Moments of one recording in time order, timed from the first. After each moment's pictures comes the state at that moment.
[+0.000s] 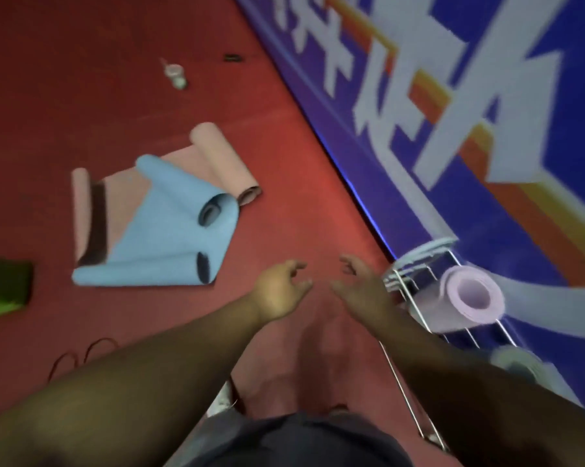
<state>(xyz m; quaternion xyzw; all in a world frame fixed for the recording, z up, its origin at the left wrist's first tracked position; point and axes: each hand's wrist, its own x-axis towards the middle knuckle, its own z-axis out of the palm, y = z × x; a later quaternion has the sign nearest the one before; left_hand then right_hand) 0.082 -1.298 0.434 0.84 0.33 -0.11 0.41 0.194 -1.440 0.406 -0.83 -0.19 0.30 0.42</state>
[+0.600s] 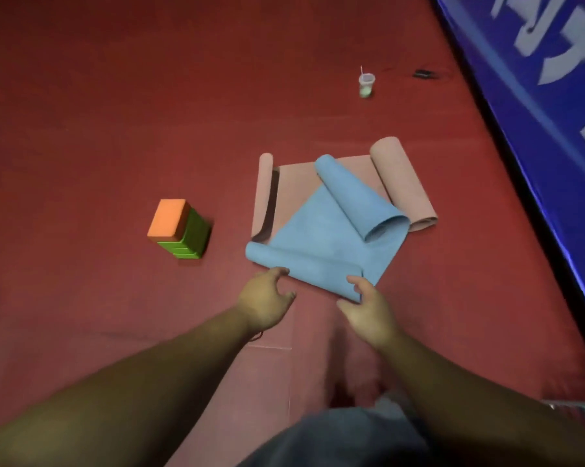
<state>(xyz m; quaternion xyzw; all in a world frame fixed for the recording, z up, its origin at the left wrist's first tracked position) -0.350 -0.940 0.435 0.76 0.55 -0.03 0.34 -0.161 -1.041 0.369 -0.77 -0.33 0.42 0.34</state>
